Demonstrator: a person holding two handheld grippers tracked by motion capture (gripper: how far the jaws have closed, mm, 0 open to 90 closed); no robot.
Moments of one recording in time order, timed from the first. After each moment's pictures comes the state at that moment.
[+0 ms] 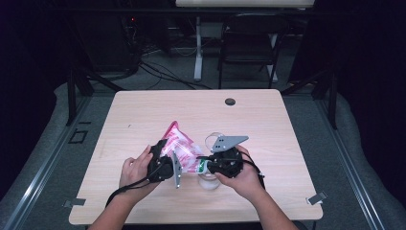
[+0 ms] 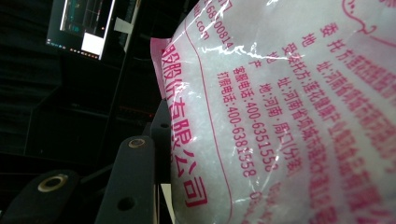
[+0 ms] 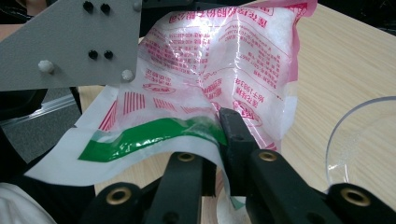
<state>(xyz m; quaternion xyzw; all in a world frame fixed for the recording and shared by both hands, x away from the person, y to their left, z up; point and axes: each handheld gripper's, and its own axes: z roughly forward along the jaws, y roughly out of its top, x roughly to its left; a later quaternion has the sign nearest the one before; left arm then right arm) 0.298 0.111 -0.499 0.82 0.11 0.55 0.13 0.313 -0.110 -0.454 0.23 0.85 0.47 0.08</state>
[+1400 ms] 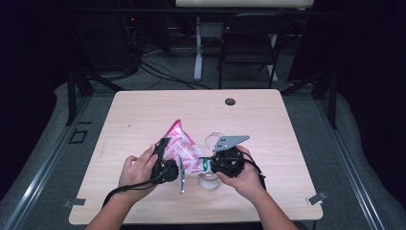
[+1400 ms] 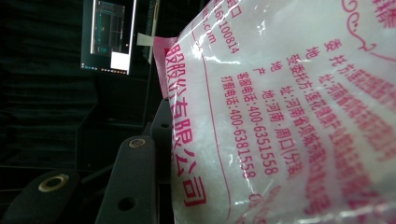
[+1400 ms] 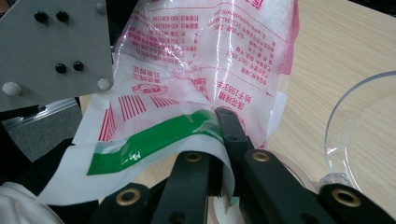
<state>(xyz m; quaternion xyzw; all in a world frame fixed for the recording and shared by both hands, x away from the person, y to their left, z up) 0.290 0.101 -0.495 0.80 0.05 0.60 0.07 0.317 -0.115 -0.460 0.25 0.85 0.46 0.07</state>
